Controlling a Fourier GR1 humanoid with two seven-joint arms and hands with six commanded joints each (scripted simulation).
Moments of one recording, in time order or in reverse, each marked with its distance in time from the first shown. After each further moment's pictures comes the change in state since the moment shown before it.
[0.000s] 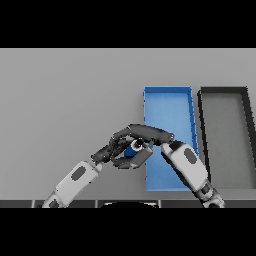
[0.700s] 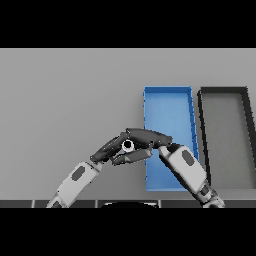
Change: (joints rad) left arm 0.039 -0.056 0.057 0.010 0.066 0.031 -0.181; right arm 0.021 0.004 0.039 0.001 -0.028 -0.020 -0.099
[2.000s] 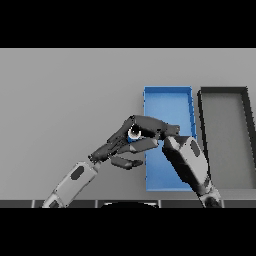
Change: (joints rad) left arm -0.019 0.051 -0.024 0.028 -0.121 -0.037 0.169; right arm -0.115 0.026 -0.136 -0.038 -0.347 -0.090 0.283
